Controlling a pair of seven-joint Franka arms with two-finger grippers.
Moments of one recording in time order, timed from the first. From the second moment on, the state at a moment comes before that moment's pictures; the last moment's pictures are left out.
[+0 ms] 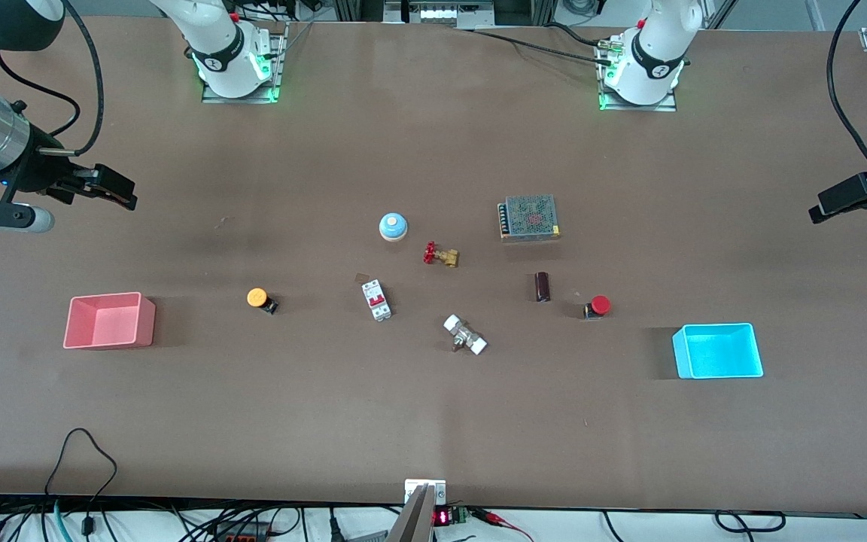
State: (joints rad) left arm 0.15 0.12 -0.06 -1.44 -0.04 1.54 -0.06; right arm 0.03 0.09 0.07 -1.56 -0.01 1.58 0.20
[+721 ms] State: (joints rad) left arm 0.09 0.20 -0.07 -1.45 -0.04 1.53 -0.06; right arm 0.03 0.09 0.07 -1.56 -0.01 1.58 0.20
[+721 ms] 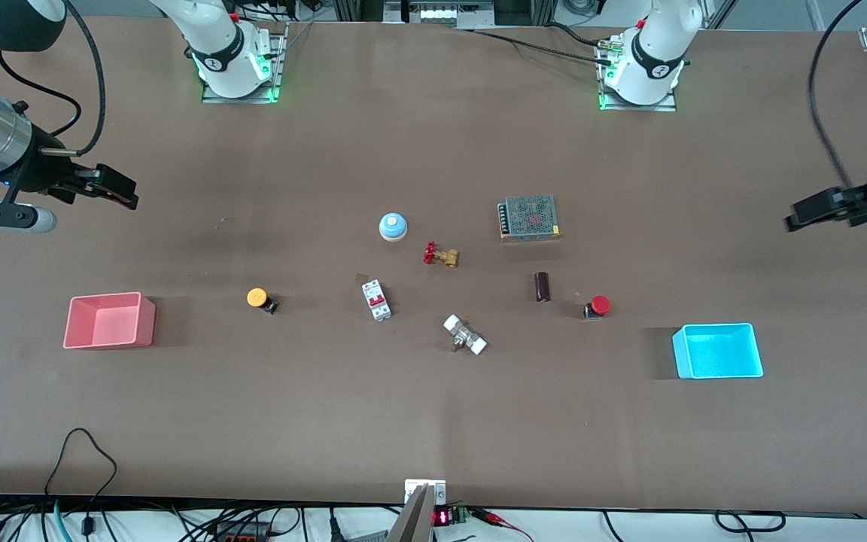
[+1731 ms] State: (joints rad) left arm -0.11 0.60 -0.07 -1.41 -0.13 1.80 -0.09; right arm 0.09 0.09 0.07 -1.65 -0.02 1.64 0.14
